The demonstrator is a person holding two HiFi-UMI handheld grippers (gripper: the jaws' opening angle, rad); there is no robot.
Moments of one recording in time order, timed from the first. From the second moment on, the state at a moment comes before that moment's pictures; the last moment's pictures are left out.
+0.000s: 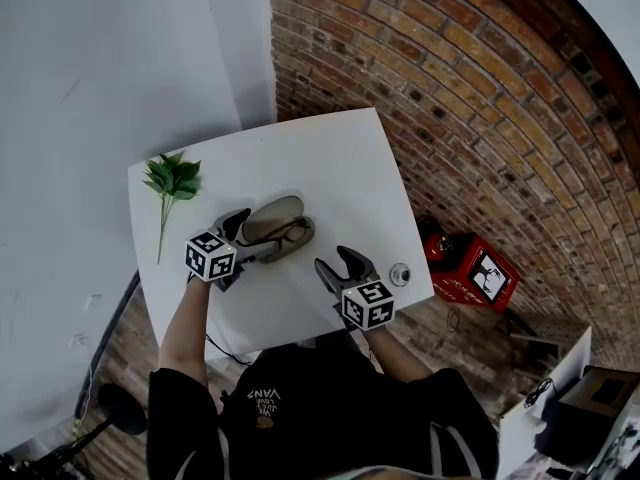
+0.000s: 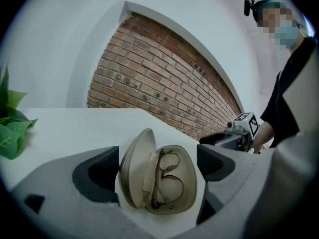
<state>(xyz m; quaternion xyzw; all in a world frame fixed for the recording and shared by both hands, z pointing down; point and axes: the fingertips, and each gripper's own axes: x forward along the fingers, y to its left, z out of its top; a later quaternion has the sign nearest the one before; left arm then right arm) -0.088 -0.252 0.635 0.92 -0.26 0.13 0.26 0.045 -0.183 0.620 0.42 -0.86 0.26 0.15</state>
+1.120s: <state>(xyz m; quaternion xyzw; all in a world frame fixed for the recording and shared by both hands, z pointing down) -0.055 -0.163 0.618 0.94 -0.24 0.18 0.14 0.030 -0.190 0.615 0.40 -0.87 0.25 0.15</state>
